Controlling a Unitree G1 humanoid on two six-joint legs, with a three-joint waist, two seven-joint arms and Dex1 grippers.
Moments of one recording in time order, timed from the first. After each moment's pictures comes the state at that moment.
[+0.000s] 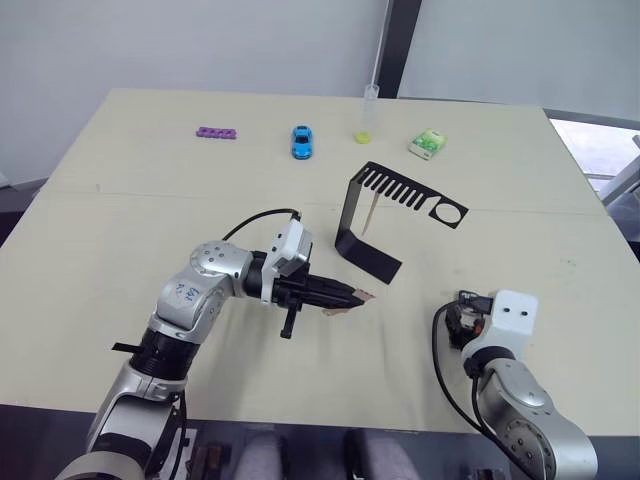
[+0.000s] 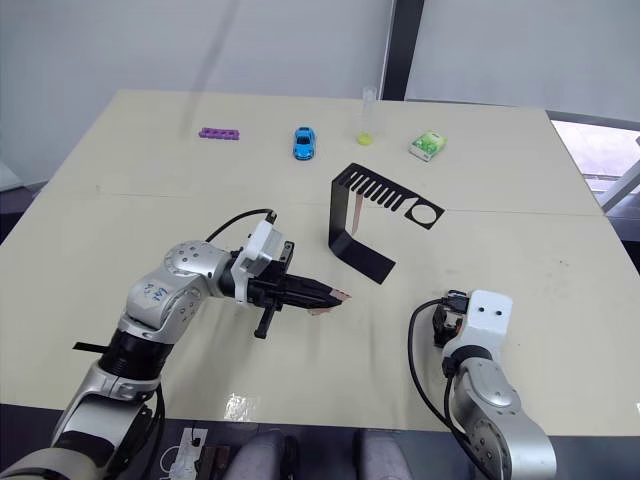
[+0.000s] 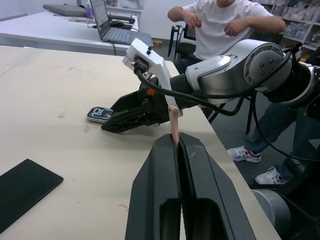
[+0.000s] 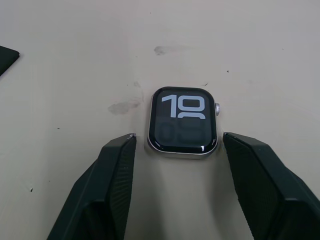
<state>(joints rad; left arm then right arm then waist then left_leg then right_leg) -0.62 0.44 -0.21 -0.06 -0.47 0.47 -1.25 0.13 -0.16 -0.15 -0.66 0.35 0.83 -0.27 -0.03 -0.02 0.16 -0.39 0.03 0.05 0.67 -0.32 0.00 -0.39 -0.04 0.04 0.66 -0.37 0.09</state>
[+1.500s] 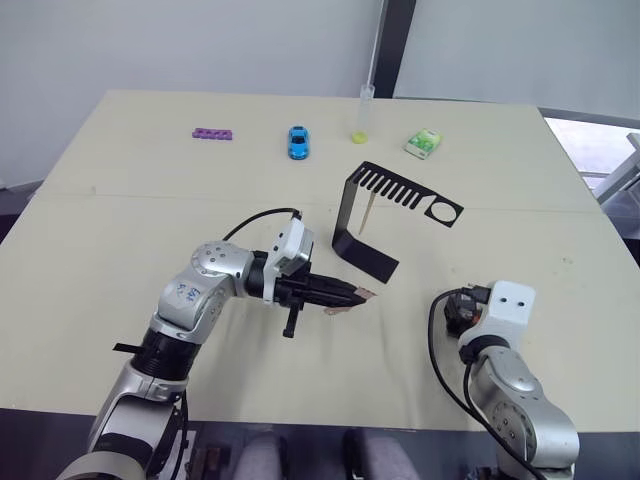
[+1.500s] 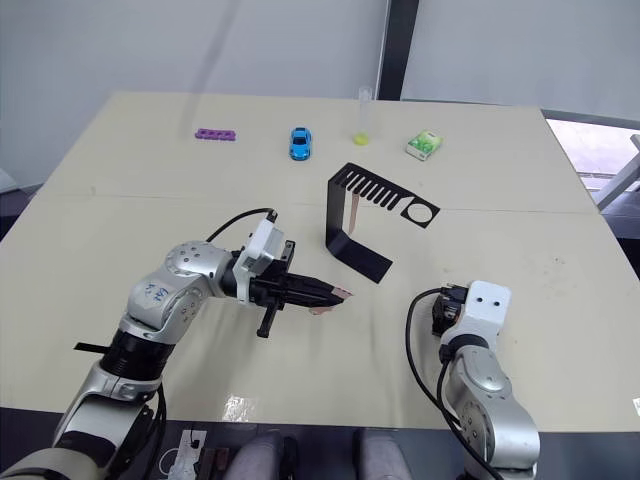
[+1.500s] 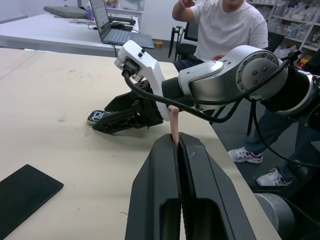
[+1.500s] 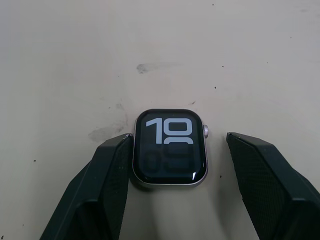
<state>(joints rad) -0.62 0.43 -0.21 -0.07 -0.47 0.47 -1.23 0.04 -0.09 -0.17 -0.59 0.25 0.82 -0.24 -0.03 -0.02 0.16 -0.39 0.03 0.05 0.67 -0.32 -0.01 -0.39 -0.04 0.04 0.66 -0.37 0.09</state>
